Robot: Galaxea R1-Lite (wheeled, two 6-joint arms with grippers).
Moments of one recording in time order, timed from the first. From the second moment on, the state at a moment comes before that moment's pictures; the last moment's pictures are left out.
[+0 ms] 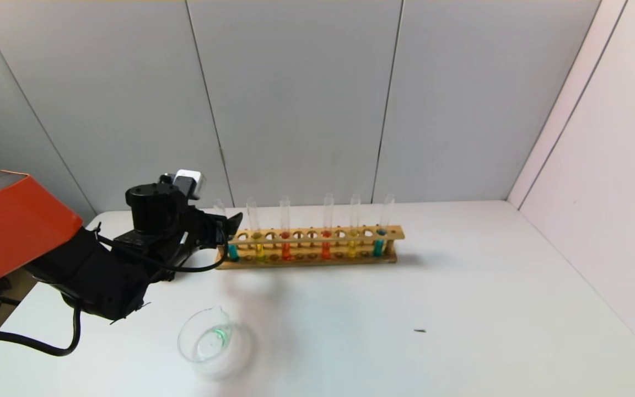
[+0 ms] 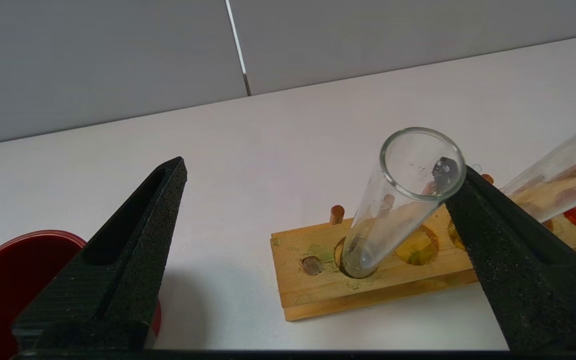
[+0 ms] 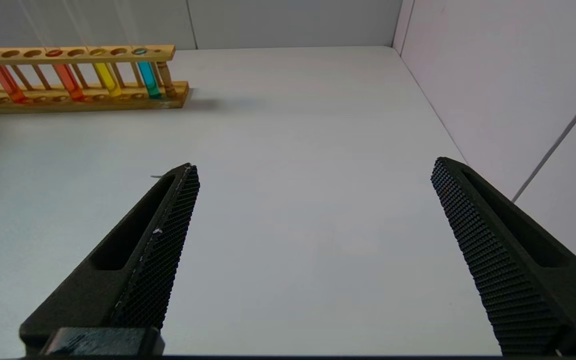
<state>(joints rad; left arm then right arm) -0.26 2.05 -0.78 -1.06 0.11 0.02 0.00 0.00 -0.01 0.03 -0.01 0.01</state>
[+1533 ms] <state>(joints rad) -0.31 2.08 -0.80 -1.10 0.13 -0.02 0.00 0.00 -0.01 0.03 -0.01 0.01</state>
